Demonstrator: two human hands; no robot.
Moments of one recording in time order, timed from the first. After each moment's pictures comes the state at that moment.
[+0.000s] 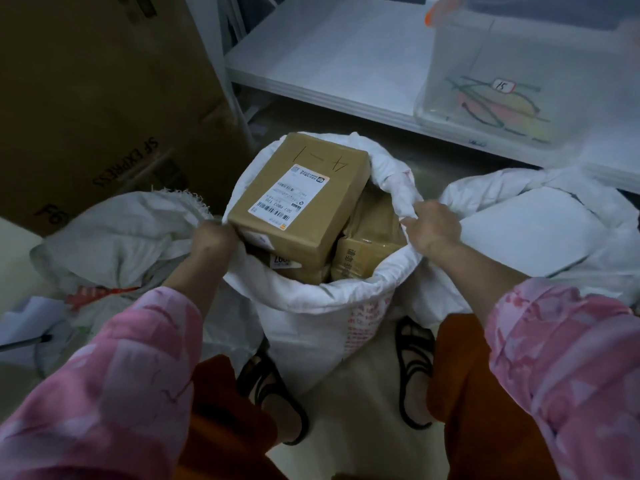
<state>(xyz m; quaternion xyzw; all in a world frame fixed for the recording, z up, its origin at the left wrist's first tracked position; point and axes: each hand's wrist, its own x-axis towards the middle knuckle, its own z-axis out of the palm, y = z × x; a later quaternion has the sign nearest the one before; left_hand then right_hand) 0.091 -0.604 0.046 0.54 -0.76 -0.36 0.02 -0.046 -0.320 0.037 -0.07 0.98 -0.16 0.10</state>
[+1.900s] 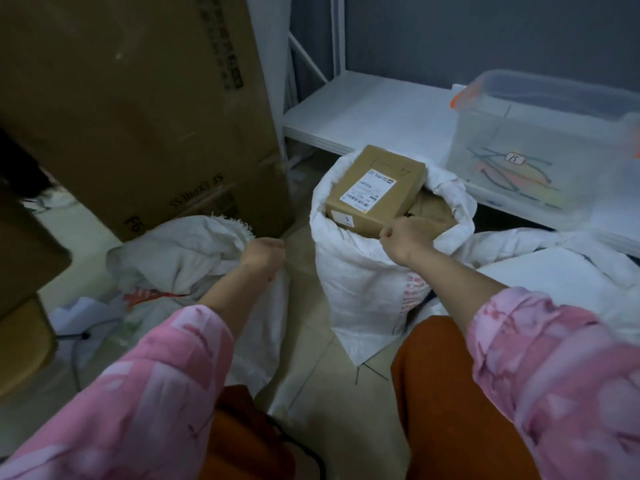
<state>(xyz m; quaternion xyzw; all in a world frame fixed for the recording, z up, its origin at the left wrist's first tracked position) 0.137 -0.566 0.115 0.46 -0.73 -0.50 0.08 -0.008 -0.384 0.107 -0.17 0.94 -0.24 0.15</state>
